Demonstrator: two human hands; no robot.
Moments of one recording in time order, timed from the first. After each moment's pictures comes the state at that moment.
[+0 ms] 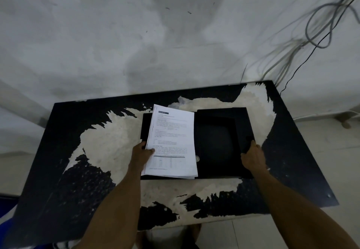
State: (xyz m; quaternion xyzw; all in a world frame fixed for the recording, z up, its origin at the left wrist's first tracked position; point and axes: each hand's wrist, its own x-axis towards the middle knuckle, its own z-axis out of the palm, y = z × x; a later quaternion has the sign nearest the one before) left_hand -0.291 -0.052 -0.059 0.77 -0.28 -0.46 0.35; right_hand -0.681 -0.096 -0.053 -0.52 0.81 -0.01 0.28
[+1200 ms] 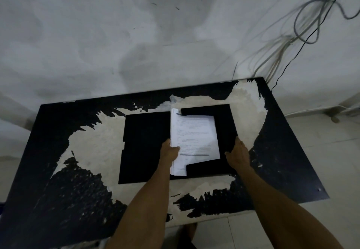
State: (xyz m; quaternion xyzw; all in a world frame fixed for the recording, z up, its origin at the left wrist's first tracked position) left_hand -0.409 -0.081 -0.068 0.72 -0.28 -0.56 0.30; right_hand -0.660 -0.091 -0.062 -0.54 0.78 -0.05 0.30
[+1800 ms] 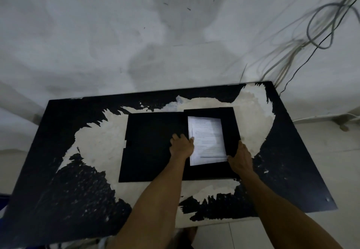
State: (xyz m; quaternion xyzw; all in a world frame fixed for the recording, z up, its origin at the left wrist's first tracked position) left_hand -0.435 -0.109 -0.053 0.78 -0.48 -0.40 0.02; right_hand -0.654 -0.089 -0.067 -0.56 0.77 -0.06 0.31
